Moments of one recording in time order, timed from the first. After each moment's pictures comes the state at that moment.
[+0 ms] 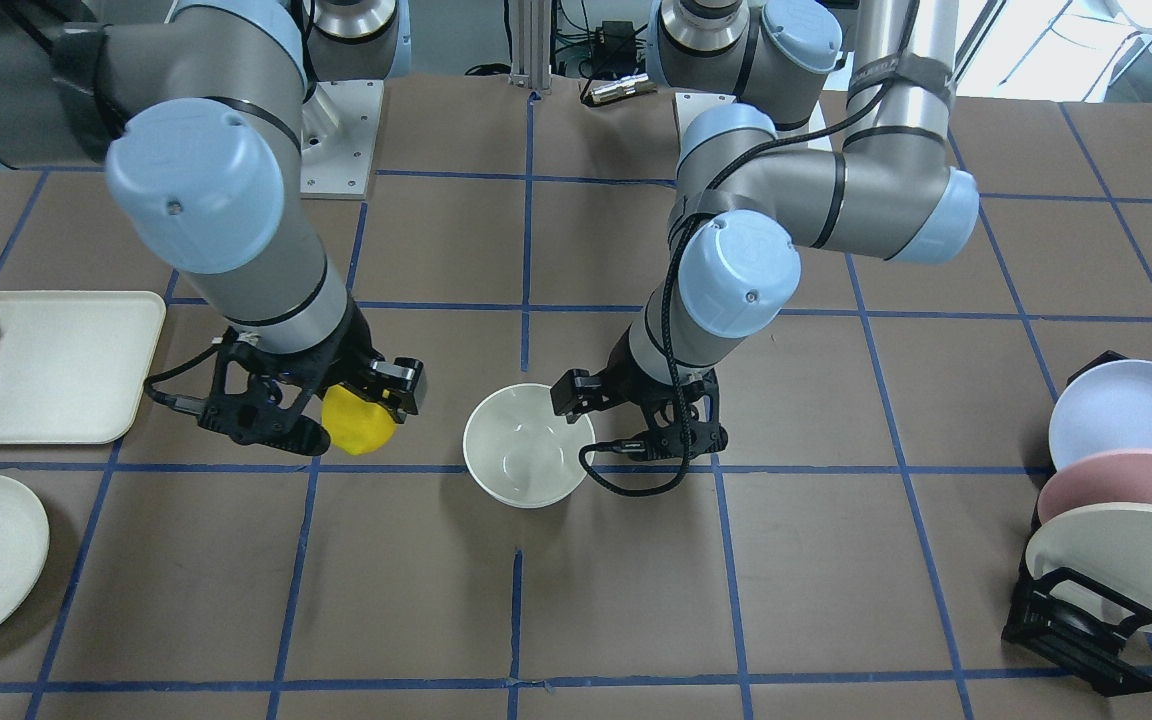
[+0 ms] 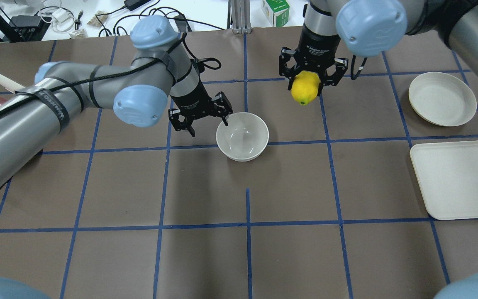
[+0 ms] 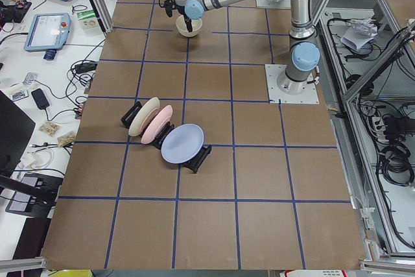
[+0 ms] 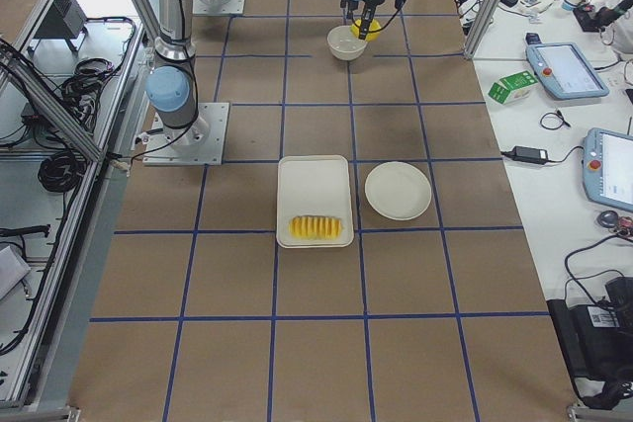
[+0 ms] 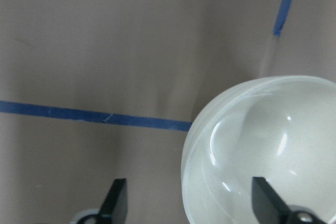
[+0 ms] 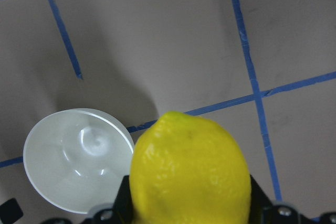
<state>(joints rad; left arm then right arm) -1.73 -1.90 -1.63 -1.29 1.38 -0.35 1.73 -1.24 1.41 -1.69 -1.49 0.42</state>
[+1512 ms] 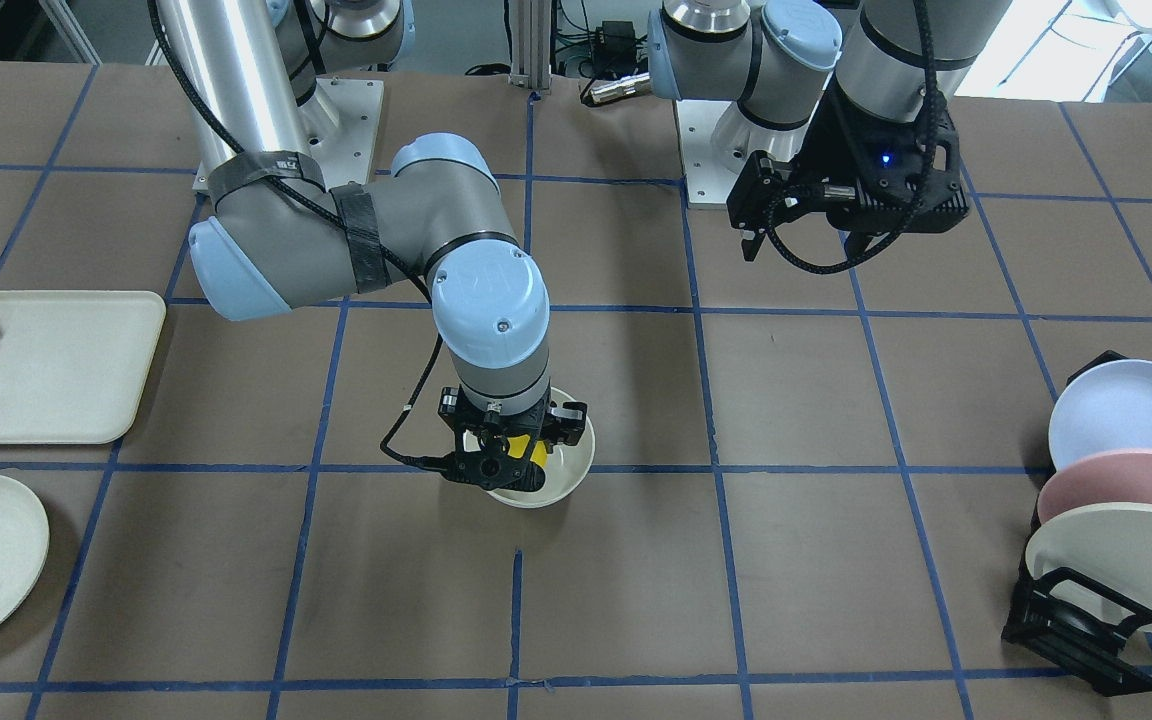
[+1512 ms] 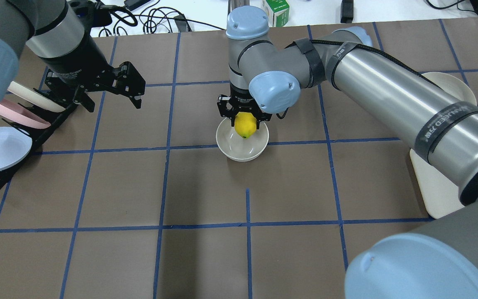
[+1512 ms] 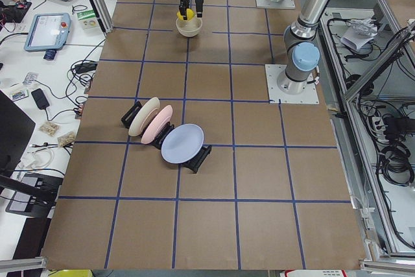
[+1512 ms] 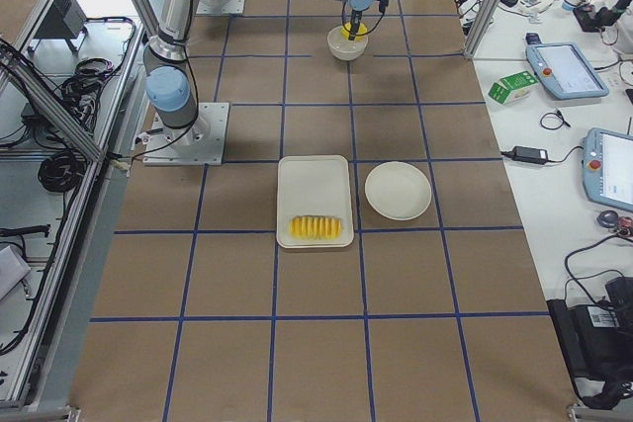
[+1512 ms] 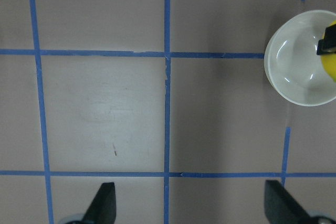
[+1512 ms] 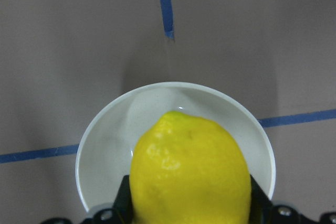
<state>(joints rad) -1.56 -1.55 -1.58 -1.56 1.56 -0.01 1.92 -1.05 1.45 -1.92 -1.49 0.49</state>
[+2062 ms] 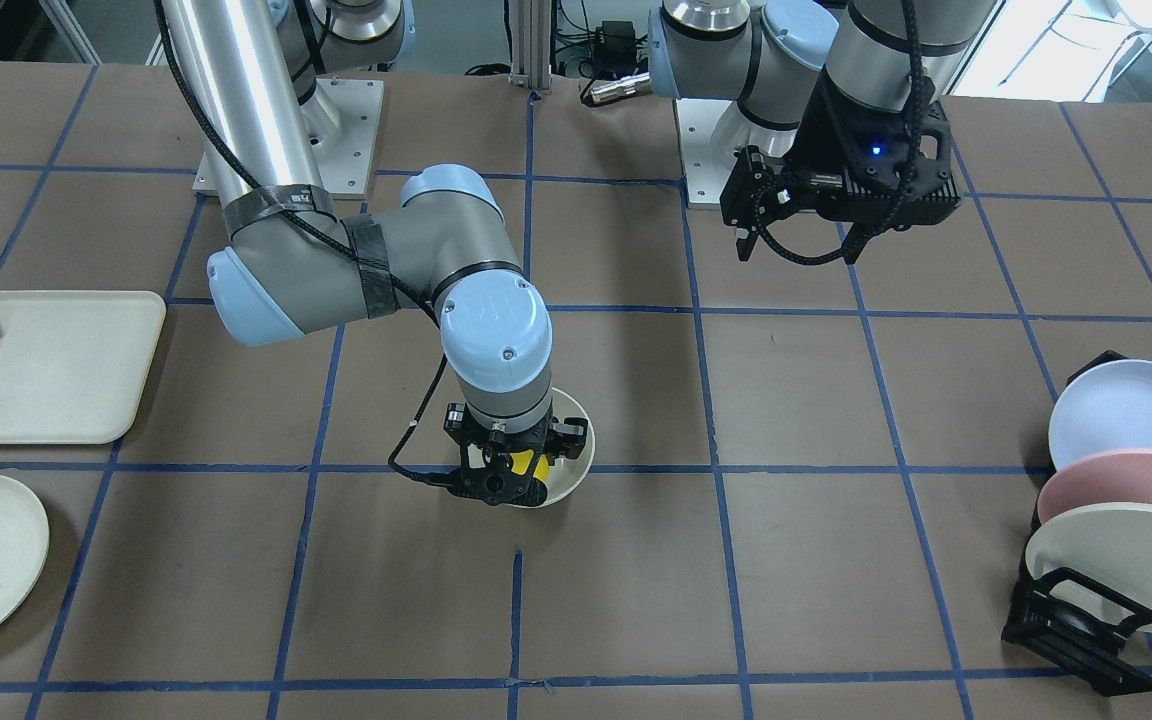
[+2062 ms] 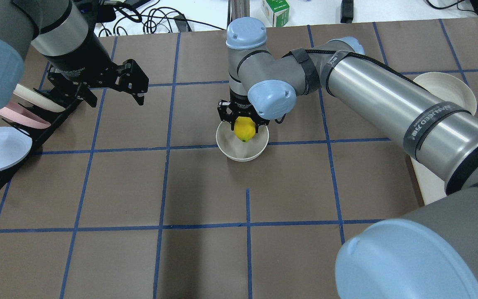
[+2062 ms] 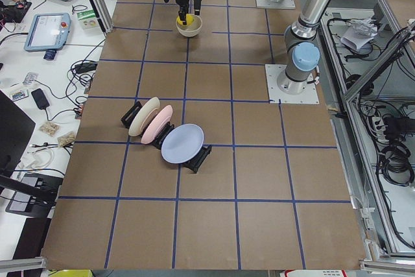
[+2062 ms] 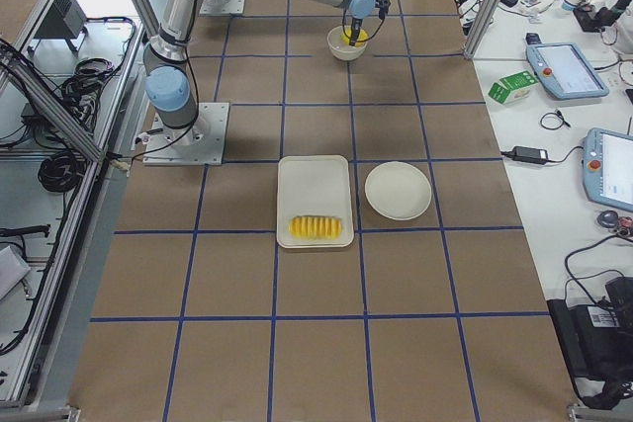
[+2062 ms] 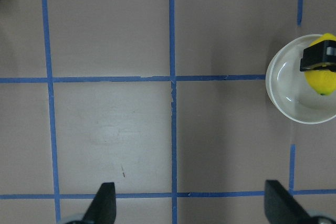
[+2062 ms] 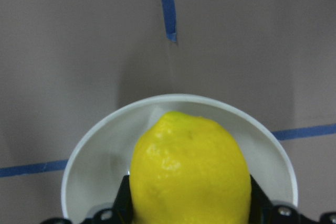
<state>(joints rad) -1.59 -1.55 -1.58 -1.53 1.57 0.00 1.92 -1.01 1.47 -1.95 -1.49 0.50</state>
